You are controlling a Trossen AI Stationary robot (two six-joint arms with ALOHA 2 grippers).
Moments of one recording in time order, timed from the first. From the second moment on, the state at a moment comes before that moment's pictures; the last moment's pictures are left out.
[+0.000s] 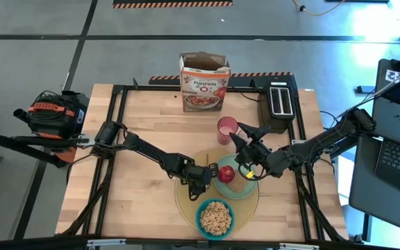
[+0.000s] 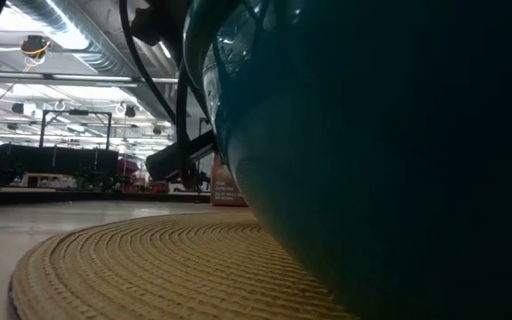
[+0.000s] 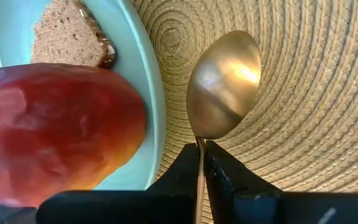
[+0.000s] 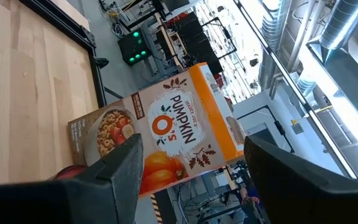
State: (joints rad) left arm -0.26 2.04 1.32 -0.27 -0.24 1.19; right arm 0.47 1.29 0.82 0.38 1.28 -0.96
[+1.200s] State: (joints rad) left arm -0.26 2.09 1.32 -0.28 -0.39 1.18; right arm 0.47 1.29 0.82 0.36 1.29 -0.97
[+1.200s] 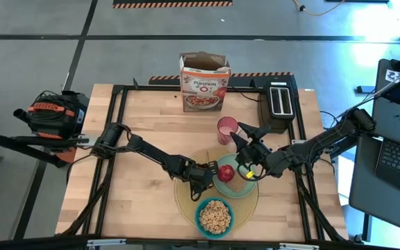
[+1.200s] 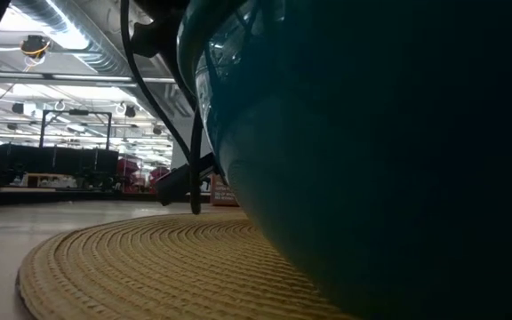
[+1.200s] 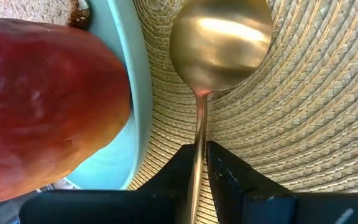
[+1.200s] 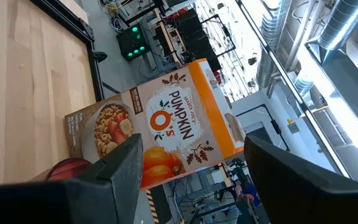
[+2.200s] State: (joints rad) left arm -0.26 2.09 1.32 -0.25 -0.32 1.19; right arm 0.47 1.29 0.82 0.36 1.29 -0.97
